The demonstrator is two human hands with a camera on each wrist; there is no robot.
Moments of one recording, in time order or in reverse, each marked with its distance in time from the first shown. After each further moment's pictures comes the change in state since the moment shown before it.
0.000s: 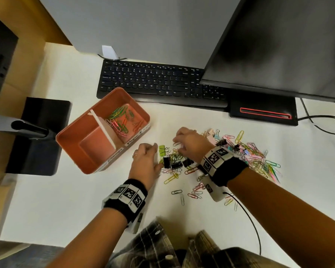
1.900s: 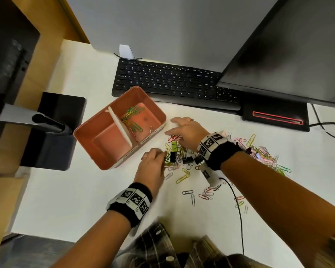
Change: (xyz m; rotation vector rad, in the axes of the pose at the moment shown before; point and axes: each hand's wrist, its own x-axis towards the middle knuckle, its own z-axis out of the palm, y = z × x) left_hand -0.018 -0.016 -0.008 0.064 0.070 0.115; right_hand 0.047 -0.025 -0.002 -0.146 -0.005 -0.105
